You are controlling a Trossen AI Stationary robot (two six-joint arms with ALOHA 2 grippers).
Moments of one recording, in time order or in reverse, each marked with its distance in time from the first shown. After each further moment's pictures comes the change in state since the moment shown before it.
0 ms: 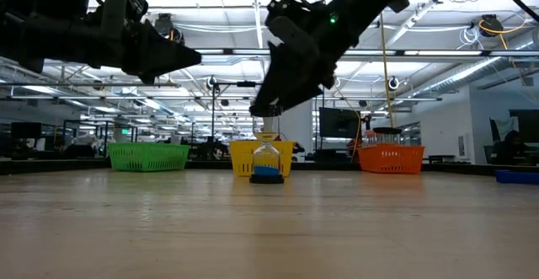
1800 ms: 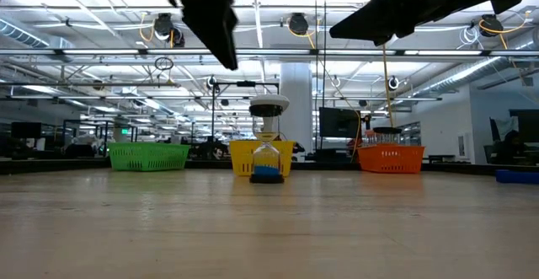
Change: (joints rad) left arm 0.033 0.431 1.273 -1.981 0.054 0.027; right arm 0.099 -0.586 -0.585 0.518 -0.004 -0.390
